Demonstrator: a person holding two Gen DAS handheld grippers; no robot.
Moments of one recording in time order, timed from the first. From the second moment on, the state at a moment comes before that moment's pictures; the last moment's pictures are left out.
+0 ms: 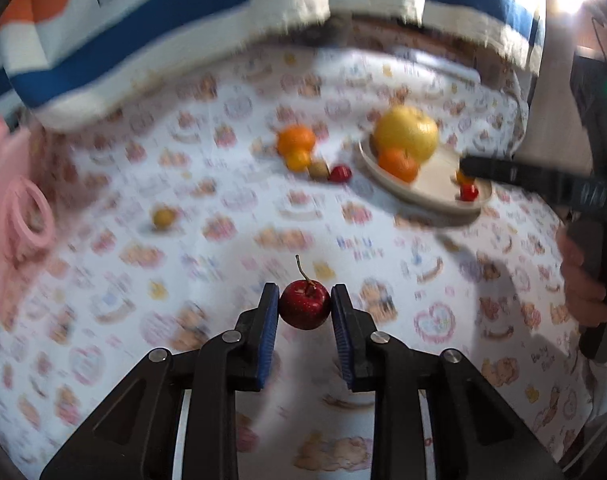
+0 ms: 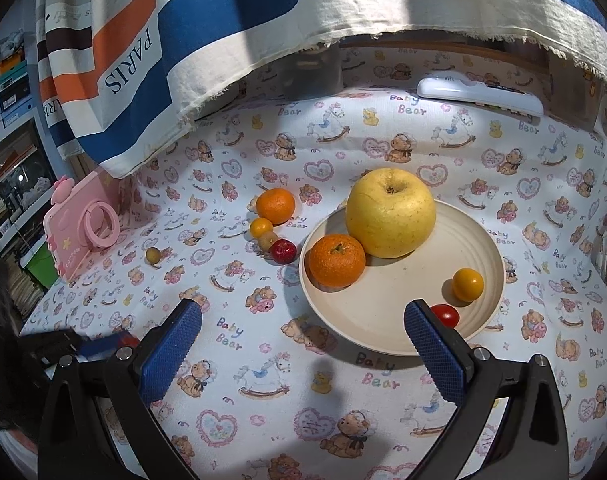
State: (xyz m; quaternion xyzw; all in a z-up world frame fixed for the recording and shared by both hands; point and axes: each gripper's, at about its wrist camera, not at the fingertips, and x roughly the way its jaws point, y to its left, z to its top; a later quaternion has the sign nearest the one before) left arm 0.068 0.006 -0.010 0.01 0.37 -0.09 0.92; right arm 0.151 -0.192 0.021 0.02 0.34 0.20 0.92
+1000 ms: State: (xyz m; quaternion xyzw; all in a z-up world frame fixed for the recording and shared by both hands) left arm 0.145 0.045 0.029 -0.03 0.26 -0.08 0.96; right arm 0.157 -0.197 0.018 0.03 0.35 0.19 0.92
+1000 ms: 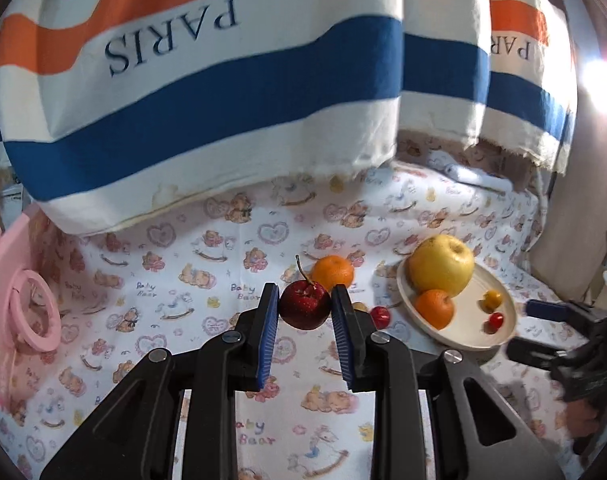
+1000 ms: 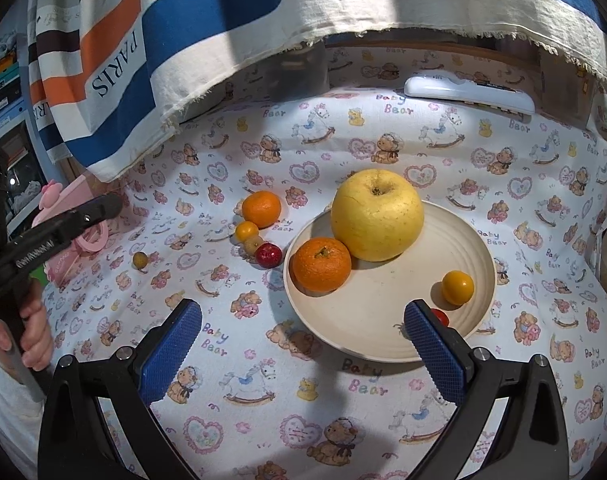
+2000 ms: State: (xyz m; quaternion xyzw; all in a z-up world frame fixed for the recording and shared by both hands) left arm 0.160 0.054 -0.012 -0.05 0.27 -0.06 0.96; right arm 0.268 -0.082 -0.009 -0.03 0.46 0.19 0.87
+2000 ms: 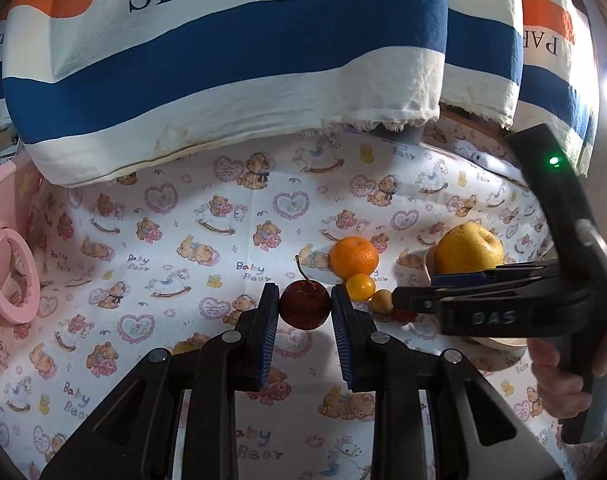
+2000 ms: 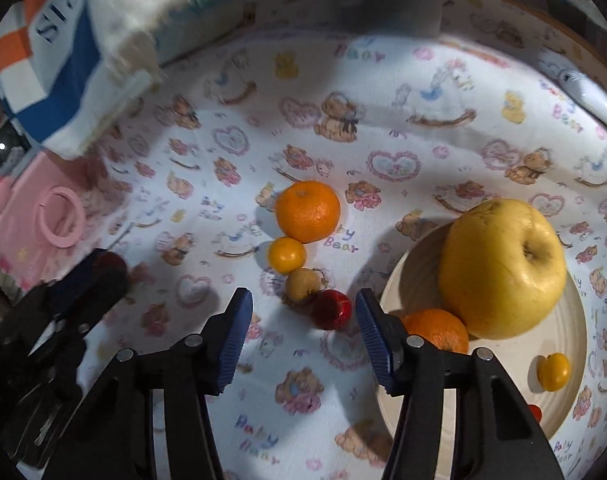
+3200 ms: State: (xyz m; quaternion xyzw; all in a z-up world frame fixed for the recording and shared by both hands) left arm 0.163 0.052 -0.017 -0.05 0.28 -0.06 0.96; right arm 0.254 -0.076 -0.028 -0.11 0.46 0.19 0.86
